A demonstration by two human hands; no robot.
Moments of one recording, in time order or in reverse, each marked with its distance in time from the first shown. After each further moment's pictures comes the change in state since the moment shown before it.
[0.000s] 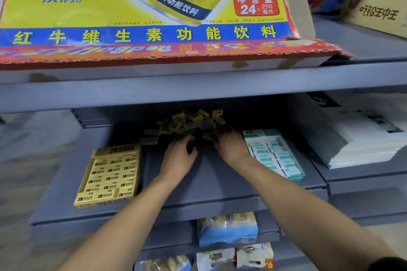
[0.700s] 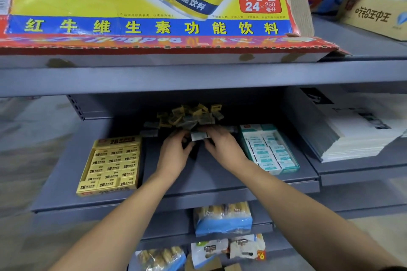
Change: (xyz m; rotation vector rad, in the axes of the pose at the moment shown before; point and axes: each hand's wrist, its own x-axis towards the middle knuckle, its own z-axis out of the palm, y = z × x) left_hand -0.015 -0.005 -0.006 -0.104 0.084 0.043; right_hand -0.038 -0.022 -0.017 0.429 0.257 -0.295
